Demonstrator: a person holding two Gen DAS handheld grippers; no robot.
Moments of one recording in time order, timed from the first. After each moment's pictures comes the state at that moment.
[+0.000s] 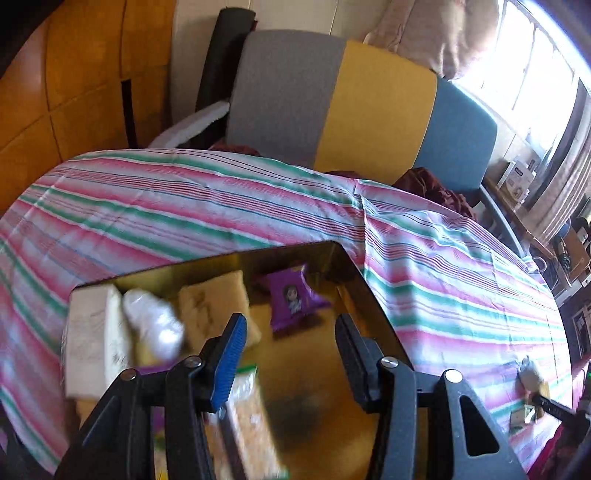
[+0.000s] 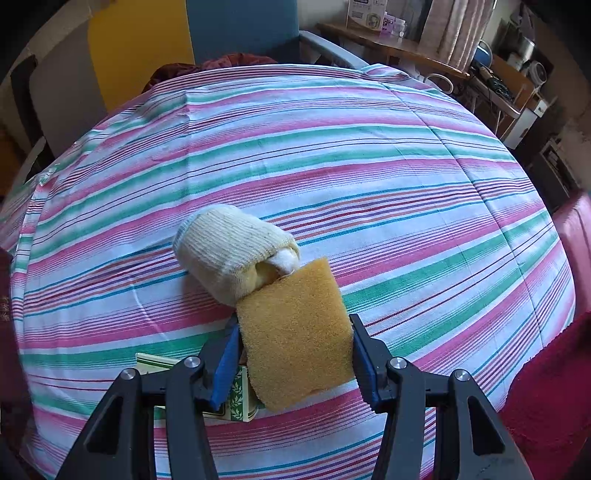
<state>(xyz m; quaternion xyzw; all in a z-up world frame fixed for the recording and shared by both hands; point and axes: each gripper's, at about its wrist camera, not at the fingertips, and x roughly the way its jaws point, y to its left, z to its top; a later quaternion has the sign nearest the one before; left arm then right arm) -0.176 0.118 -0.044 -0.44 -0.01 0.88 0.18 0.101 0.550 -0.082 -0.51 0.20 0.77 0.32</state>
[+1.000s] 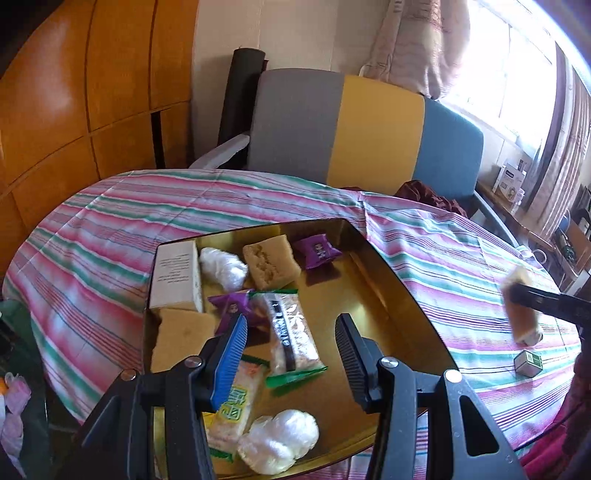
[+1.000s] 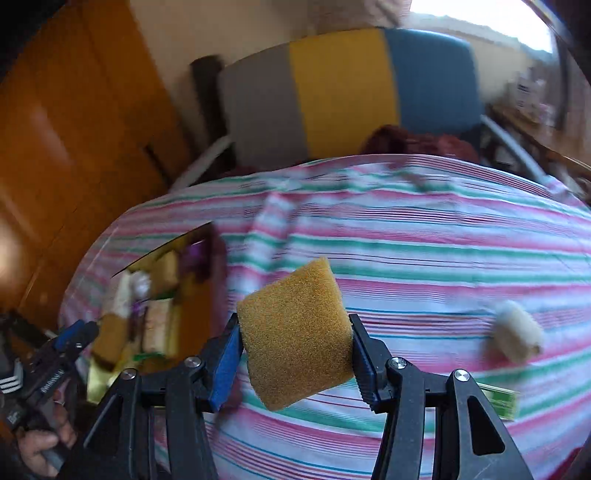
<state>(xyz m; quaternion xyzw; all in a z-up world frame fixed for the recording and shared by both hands) -0.064 0.058 -0.021 -0.38 0.01 0.91 0.16 0.008 0.346 0.007 -0.41 0.16 0.90 0.03</state>
